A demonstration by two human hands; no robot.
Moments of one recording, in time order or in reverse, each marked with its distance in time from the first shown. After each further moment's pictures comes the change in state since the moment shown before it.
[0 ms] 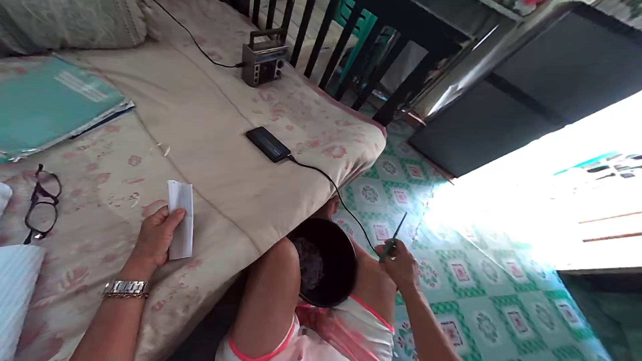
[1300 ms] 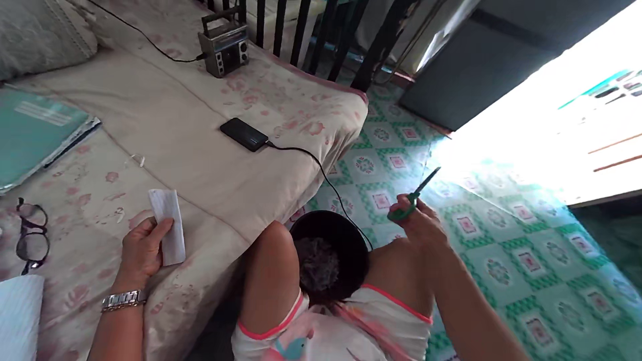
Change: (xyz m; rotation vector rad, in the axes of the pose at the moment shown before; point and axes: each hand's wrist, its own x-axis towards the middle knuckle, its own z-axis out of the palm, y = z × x) left_hand -0.002 -0.010 -0.004 -0.012 -0.029 0.121; right_hand -0.003 -0.014 -0.047 0.947 0.012 0.167
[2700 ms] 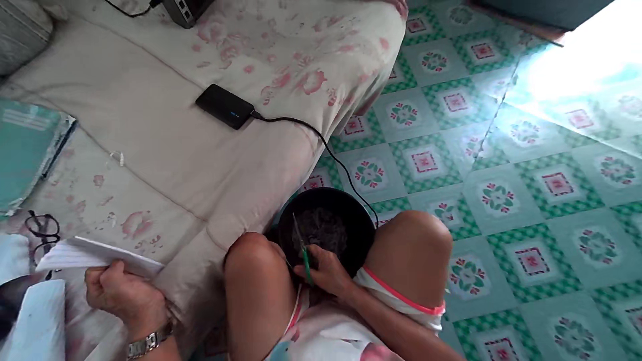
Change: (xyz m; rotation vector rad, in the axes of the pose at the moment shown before) left_hand -0.055 0.014 0.041 0.062 0.605 0.345; right_hand -0.076 0.106 0.117 -0.309 -0.779 0.272
